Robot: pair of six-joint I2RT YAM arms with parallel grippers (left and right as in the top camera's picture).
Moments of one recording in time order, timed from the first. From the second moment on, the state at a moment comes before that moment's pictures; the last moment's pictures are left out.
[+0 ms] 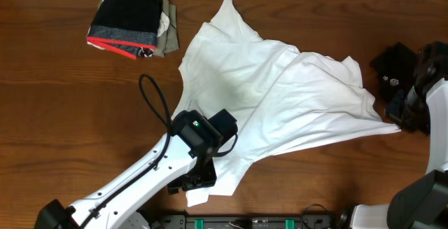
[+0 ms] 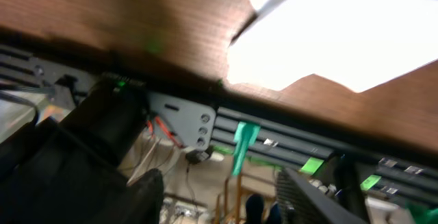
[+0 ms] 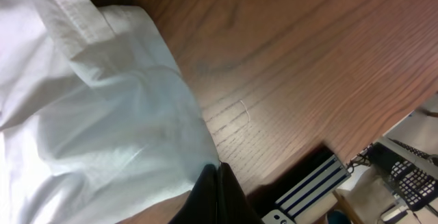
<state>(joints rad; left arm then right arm) -0.81 1.39 1.09 -1.55 0.09 -1.01 -0.36 1.57 1.33 -1.34 0.24 0.40</state>
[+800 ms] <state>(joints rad) -0.81 1.39 1.09 -1.34 0.05 -0.99 -0.35 1.56 1.33 -1.10 -0.14 0.17</state>
